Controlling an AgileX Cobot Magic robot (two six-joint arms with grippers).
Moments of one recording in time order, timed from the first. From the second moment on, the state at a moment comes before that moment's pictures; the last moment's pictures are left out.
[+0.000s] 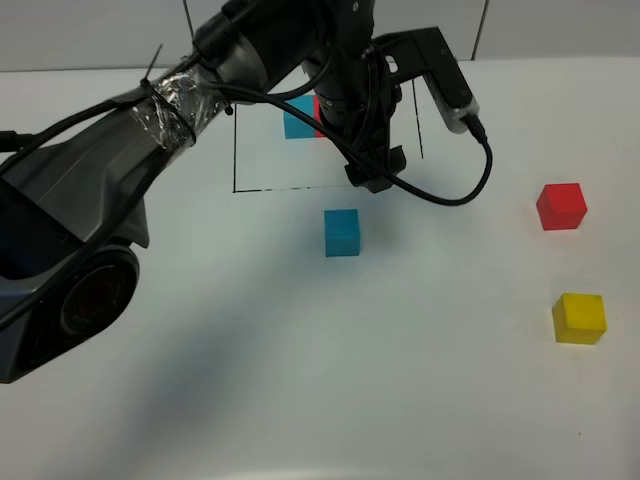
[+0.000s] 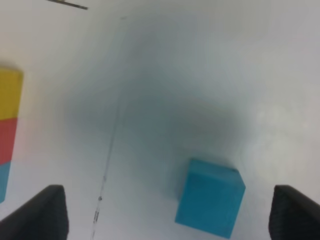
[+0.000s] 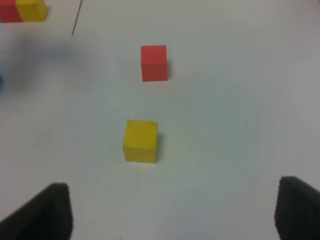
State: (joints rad) left arm -0.66 2.37 -2.32 -0.06 1.19 0.59; right arm 0.02 -0.01 -0.49 0.04 1.06 0.02
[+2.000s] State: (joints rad) left arm -0.18 0.97 -1.00 0.00 0.95 -0.01; right arm 0.02 -0.01 -0.49 0.06 1.06 0.02
